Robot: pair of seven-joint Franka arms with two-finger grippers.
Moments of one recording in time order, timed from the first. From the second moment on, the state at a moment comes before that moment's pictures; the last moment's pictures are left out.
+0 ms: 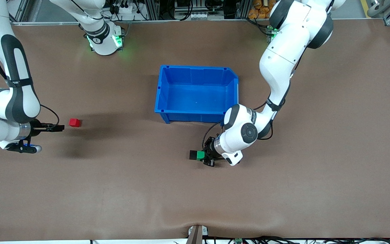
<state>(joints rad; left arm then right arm) -0.48 1.01 -0.15 -1.25 -0.39 2.50 -1.73 -0.16 0.46 -0.05 -1.74 0.00 1.84 -0.07</state>
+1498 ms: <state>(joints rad) -0.35 0.67 -0.11 -1.22 0.06 2.00 -1.37 -0.16 0.54 -0.03 -1.76 0.00 1.86 -0.07</state>
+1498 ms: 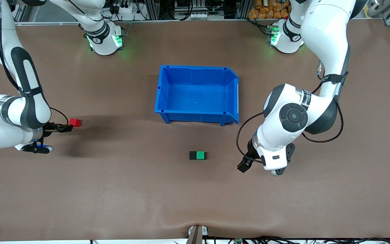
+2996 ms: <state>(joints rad) -0.10 0.30 -0.10 -1.22 0.11 1.52 -0.28 -0.16 0.54 -0.03 -1.90 0.00 2.05 -0.07</state>
